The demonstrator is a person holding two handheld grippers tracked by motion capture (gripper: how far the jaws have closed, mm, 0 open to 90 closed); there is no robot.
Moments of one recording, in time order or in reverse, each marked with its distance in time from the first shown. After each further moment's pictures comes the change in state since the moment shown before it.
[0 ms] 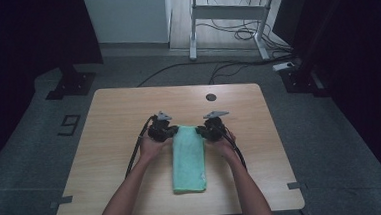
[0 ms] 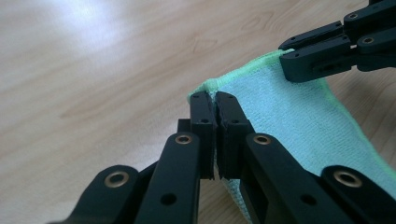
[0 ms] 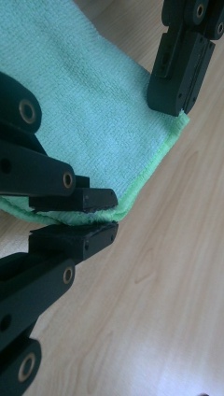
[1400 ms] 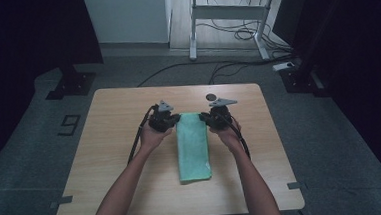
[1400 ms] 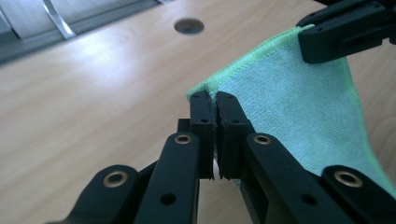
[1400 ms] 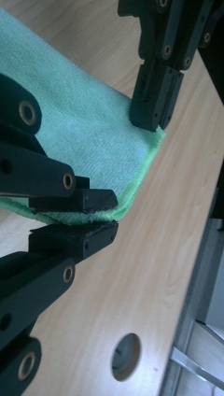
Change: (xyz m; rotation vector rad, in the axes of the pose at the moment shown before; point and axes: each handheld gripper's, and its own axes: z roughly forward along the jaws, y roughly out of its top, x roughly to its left) left arm 0.003 0.039 -0.013 -0.089 0.023 0.082; right arm -0.008 0.040 -0.036 -0.117 -0.023 -0.032
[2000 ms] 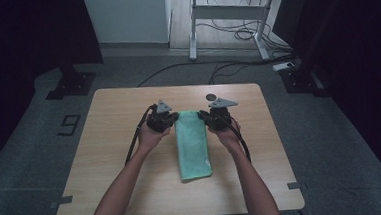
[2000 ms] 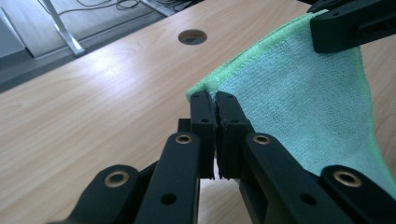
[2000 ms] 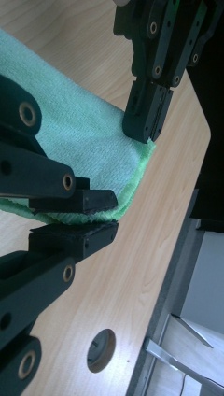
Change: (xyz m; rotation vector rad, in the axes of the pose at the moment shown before) left arm -0.003 -0.007 -0.006 -0.029 0.014 0.048; right arm 0.012 0.004 -0.010 -0.075 -0.007 -0.043
